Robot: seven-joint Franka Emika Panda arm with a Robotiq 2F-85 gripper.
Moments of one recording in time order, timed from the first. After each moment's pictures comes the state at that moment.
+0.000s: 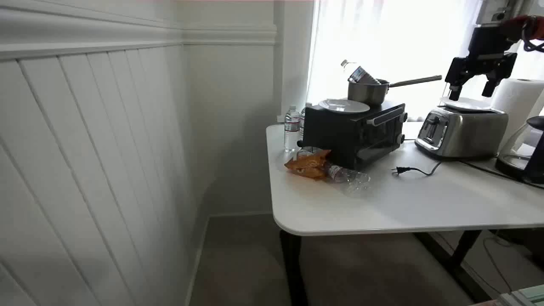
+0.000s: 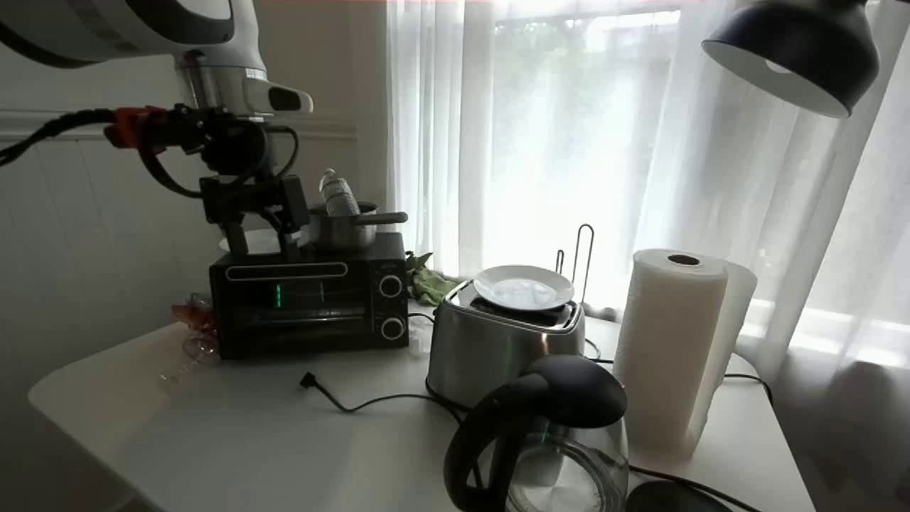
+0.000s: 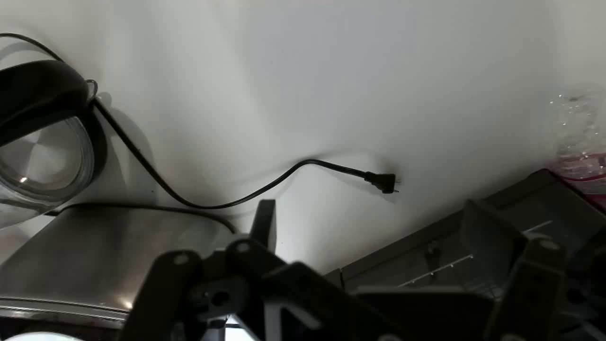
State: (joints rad) arm 0.00 -0.43 0.19 -2.54 -0.04 2.14 0.28
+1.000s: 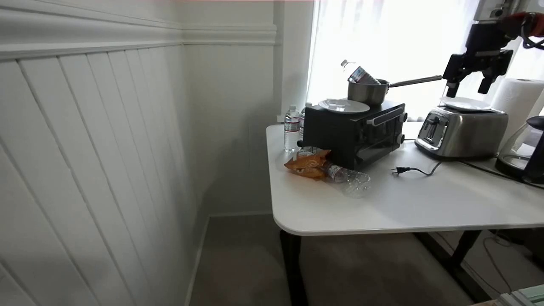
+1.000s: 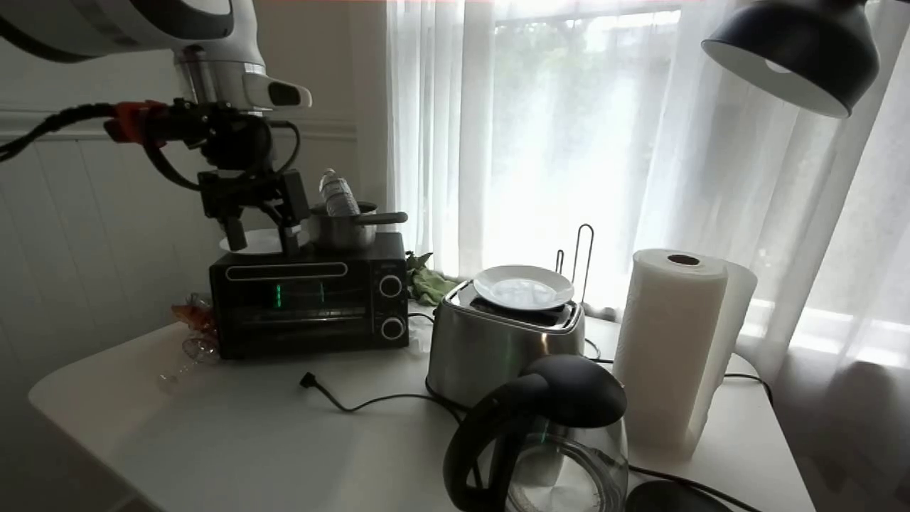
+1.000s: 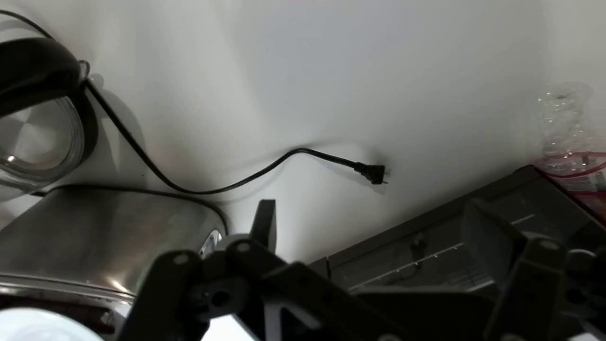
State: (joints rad) arm 0.02 -0.42 0.19 -2.51 -0.04 2.14 0.26
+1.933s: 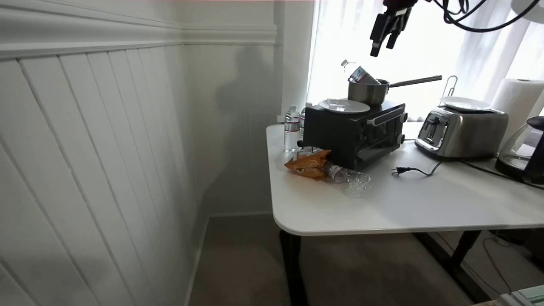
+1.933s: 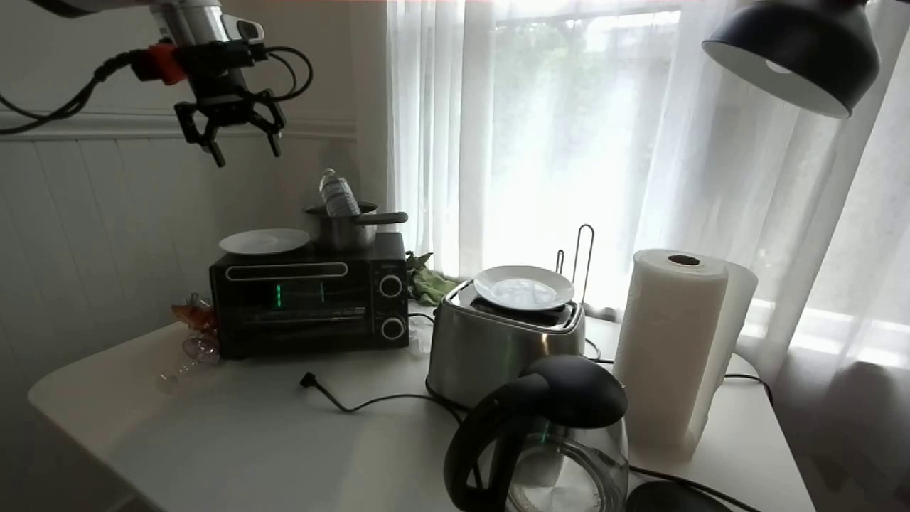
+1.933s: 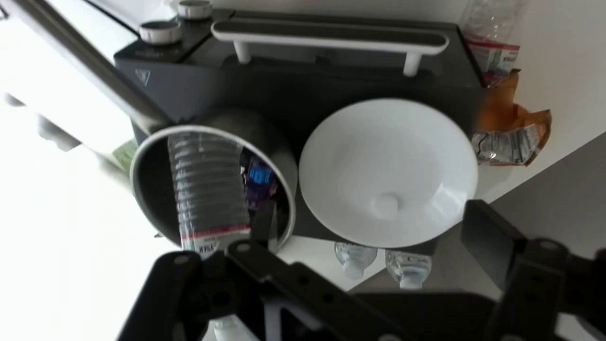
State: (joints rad) arm 0.18 -0.03 0.28 -1.94 -0.23 2.15 0.01
